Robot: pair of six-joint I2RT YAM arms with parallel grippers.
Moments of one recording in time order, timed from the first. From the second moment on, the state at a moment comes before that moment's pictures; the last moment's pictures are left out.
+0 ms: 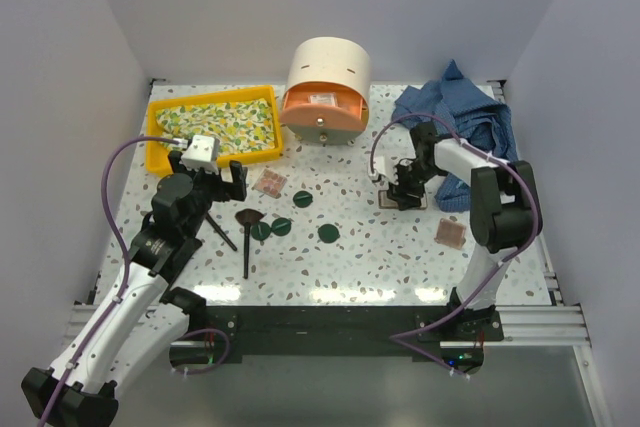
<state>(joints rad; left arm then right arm) -0.39 0.68 0.66 -0.16 -0.20 -0.06 0.18 1.86 1.21 -0.80 -0.44 -1.34</state>
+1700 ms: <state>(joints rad) -0.39 0.68 0.66 -0.16 -0.20 -0.06 0.35 1.50 1.59 -0.84 -0.49 -0.86</state>
